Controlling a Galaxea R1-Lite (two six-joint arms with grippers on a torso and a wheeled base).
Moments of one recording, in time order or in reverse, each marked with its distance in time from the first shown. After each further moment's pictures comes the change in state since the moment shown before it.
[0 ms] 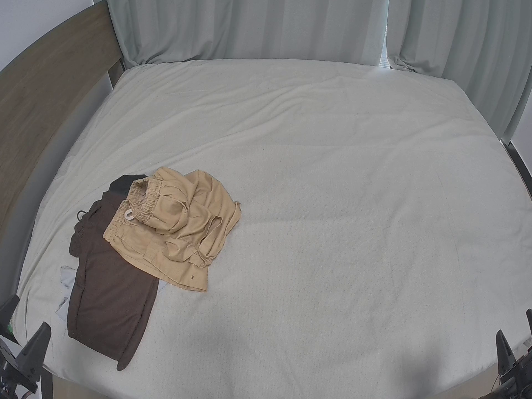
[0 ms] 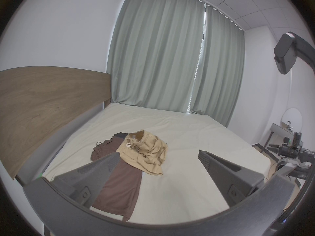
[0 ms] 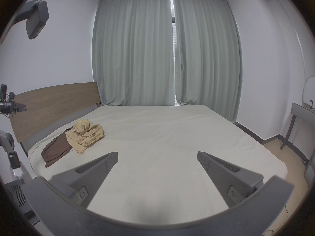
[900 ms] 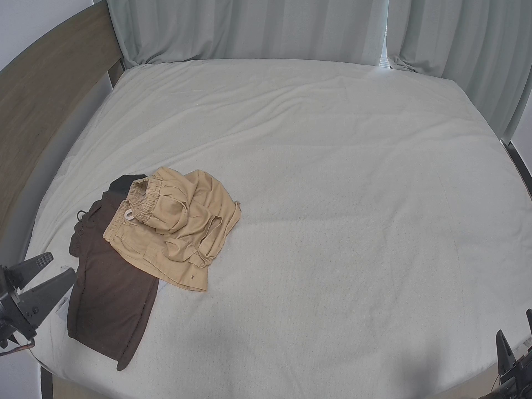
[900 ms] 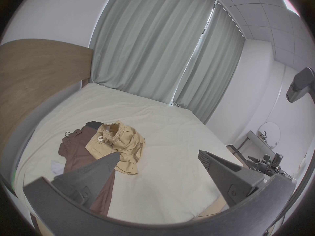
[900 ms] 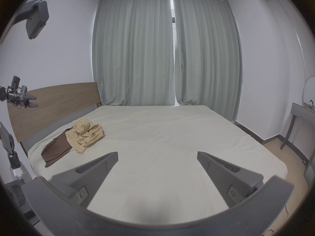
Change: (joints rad) left arm 0.004 0.431 -0.130 -0.184 -0.245 -0.105; right arm 0.000 0.000 0.000 0.000 0.000 0.000
